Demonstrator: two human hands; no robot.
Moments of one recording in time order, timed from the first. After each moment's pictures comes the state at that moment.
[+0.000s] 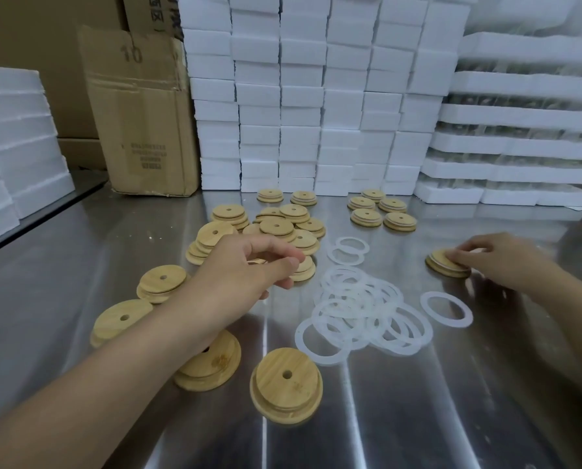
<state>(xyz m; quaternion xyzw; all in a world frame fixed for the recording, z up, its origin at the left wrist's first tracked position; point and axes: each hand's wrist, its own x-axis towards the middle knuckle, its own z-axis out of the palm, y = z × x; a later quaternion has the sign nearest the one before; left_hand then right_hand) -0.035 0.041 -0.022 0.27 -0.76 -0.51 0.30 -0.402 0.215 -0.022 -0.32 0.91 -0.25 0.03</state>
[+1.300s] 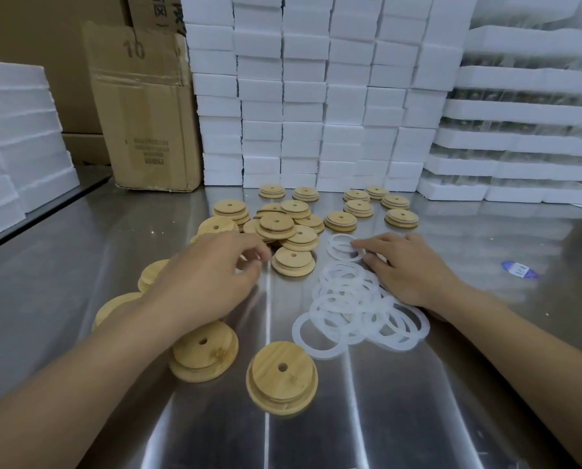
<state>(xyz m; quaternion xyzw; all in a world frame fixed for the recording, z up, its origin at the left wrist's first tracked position) -0.018 0.019 -0.024 0.33 -0.90 -0.15 0.23 -0.317 0.144 -0.055 -0.55 0.82 -0.12 -0.04</state>
